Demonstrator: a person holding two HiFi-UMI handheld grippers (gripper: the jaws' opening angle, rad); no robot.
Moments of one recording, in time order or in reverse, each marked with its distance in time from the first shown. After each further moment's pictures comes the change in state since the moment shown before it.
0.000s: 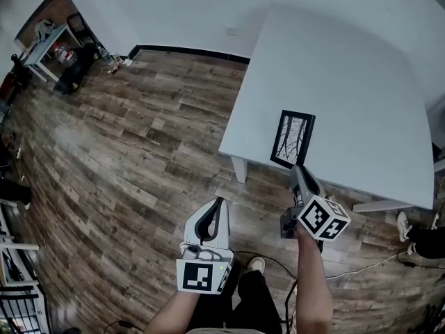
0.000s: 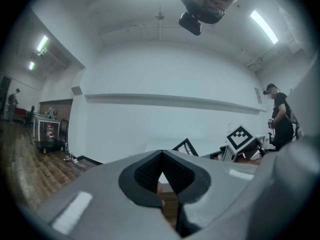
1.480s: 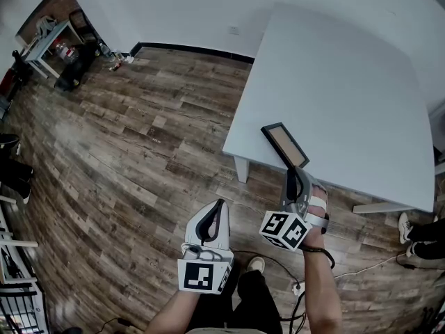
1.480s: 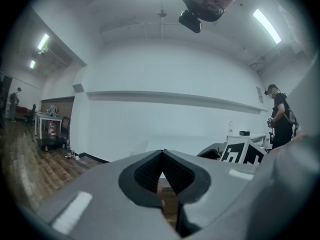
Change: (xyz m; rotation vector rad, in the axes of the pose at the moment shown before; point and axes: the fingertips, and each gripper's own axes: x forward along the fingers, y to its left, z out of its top) left arm -0.004 0.012 -0.009 -0.011 0.019 0.028; right arm 0.012 0.024 -0.025 -1.455 0.173 -0.369
